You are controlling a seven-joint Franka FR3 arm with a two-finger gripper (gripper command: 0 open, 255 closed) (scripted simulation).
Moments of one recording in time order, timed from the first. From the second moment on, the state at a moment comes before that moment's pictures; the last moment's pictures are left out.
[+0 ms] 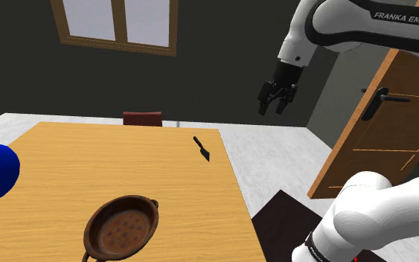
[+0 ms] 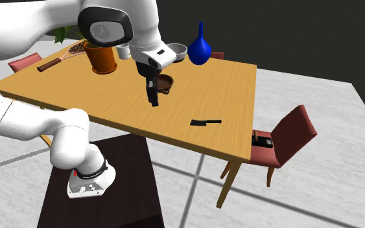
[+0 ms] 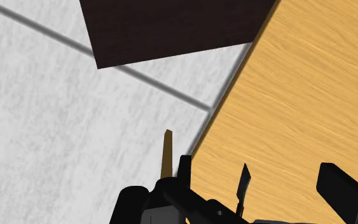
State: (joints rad) arm 0.00 -0.75 -0.07 -2.29 0.06 1.58 0.13
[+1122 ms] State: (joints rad) arm 0.02 -0.27 0.00 -2.23 0.07 1.98 0.23
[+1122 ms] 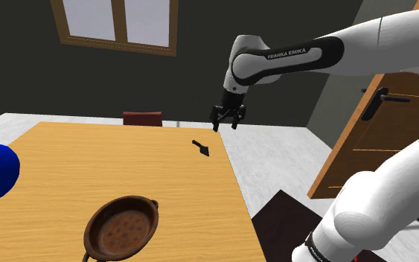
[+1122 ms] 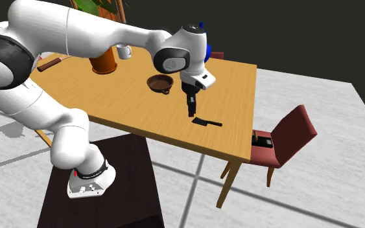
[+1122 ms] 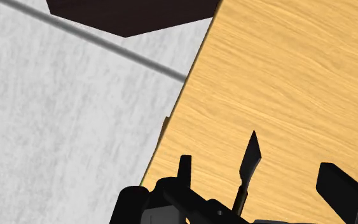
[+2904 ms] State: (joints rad) arm 0.03 0.19 0.03 -2.04 0.03 2.24 0.32
